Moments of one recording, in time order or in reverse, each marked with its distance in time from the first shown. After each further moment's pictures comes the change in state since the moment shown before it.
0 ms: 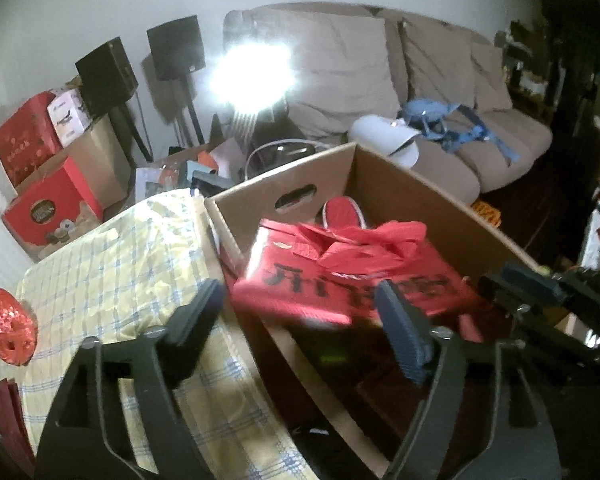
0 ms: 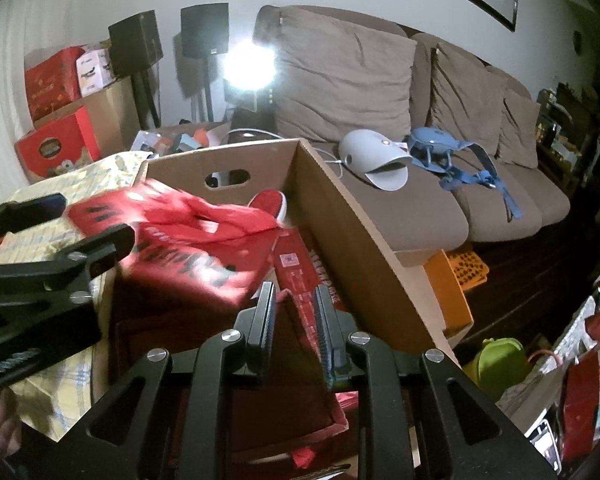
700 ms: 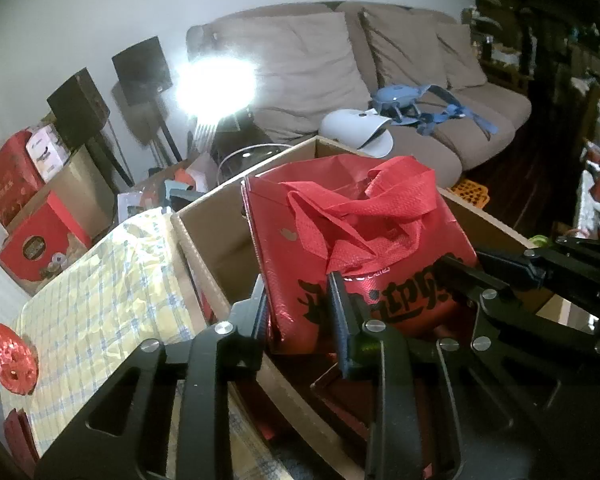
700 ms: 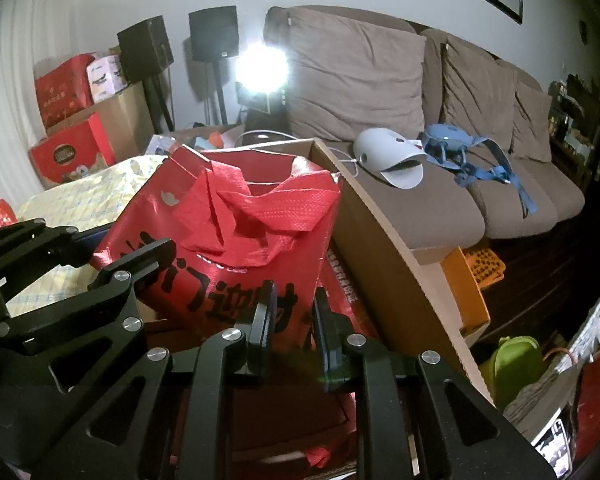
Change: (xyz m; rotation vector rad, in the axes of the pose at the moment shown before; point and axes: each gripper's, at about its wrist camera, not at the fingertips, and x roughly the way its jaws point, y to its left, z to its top) left arm 0.005 -0.040 -0.006 0.140 -0.003 -0.005; right arm -0.001 -0.002 -0.001 0.013 -0.001 0.069
